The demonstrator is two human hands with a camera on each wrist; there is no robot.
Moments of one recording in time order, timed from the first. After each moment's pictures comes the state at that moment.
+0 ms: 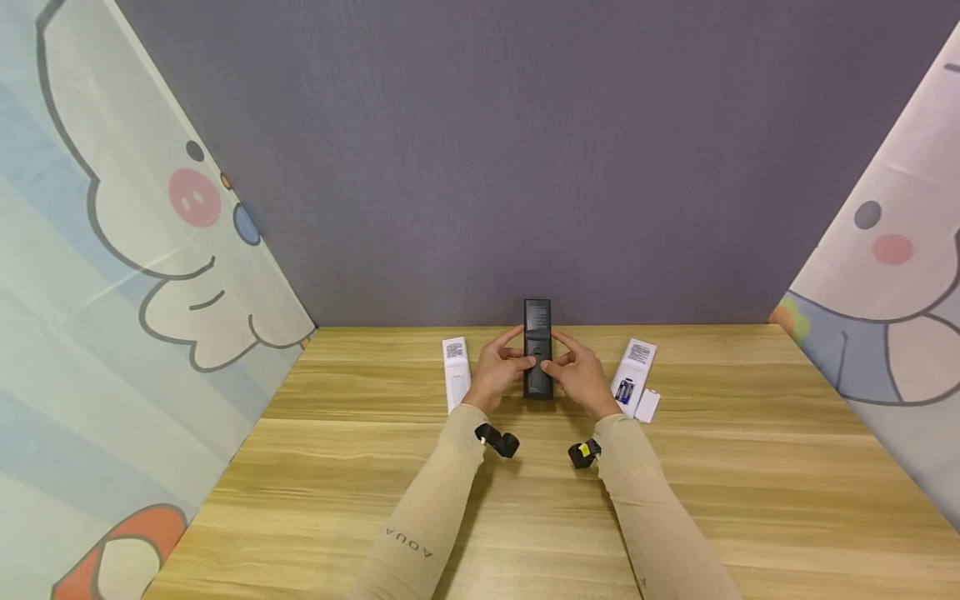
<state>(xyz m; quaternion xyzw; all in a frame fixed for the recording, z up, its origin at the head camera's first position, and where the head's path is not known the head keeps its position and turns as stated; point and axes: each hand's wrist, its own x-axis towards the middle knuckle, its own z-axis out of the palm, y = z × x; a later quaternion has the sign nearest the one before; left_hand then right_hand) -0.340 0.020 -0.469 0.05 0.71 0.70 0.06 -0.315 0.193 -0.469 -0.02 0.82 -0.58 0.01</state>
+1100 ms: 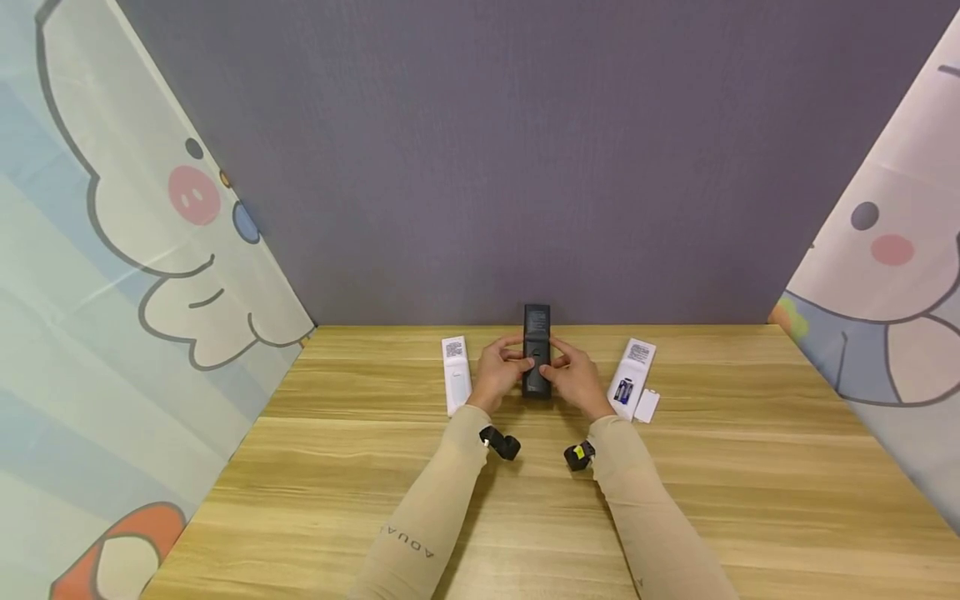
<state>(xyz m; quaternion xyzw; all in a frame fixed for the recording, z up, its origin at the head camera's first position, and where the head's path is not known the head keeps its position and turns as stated) -0.337 0.026 -0.470 0.01 0.76 0.65 0.02 -0.314 0.188 -0.473 -0.03 0.86 -0.51 0.01</state>
